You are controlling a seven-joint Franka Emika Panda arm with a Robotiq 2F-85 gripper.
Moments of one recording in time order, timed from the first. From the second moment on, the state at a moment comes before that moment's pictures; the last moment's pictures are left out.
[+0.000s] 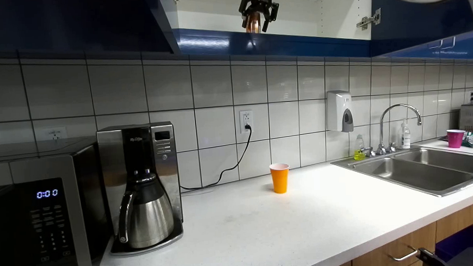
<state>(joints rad) 0.08 0.30 -0.04 -0.81 0.08 1.68 -0.07</state>
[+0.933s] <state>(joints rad) 0.09 0.36 -0.04 -0.70 0.08 1.68 -0.05</state>
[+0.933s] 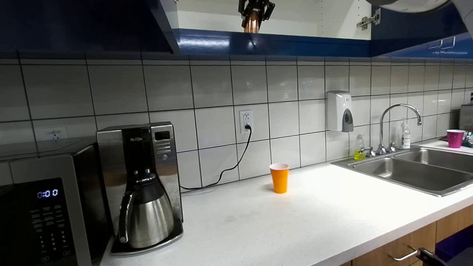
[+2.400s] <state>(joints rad) 0.02 0.25 -0.07 -0.68 0.08 1.52 -0.04</state>
